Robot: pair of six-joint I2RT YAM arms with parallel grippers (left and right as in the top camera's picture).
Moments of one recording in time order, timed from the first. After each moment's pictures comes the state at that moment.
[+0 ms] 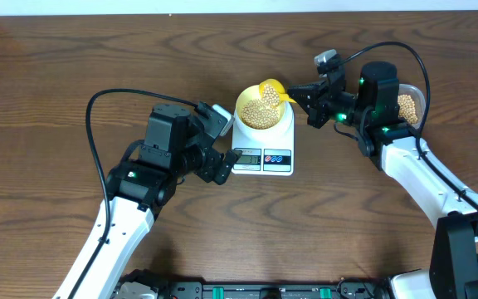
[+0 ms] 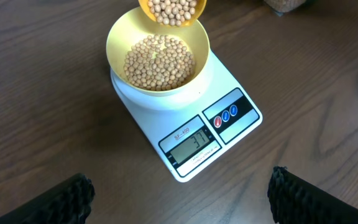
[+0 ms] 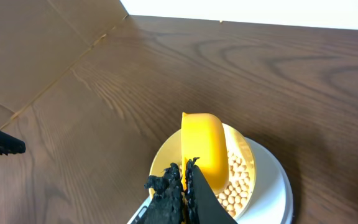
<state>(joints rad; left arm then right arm) -0.33 1.17 0.92 -0.58 0.31 0.20 0.22 1.61 0.96 0.20 -0.73 0.12</state>
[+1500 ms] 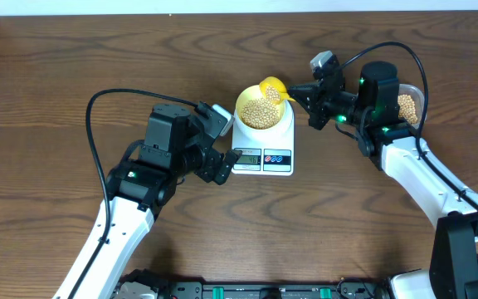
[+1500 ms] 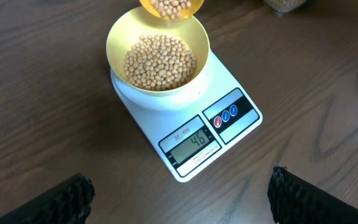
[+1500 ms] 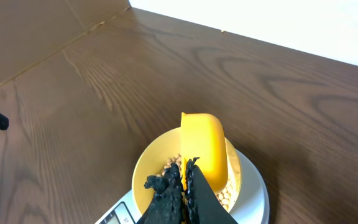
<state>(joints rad) -0.33 1.17 0.92 -0.58 0.31 0.20 0.22 1.61 0.96 0.20 -0.73 -0.05</state>
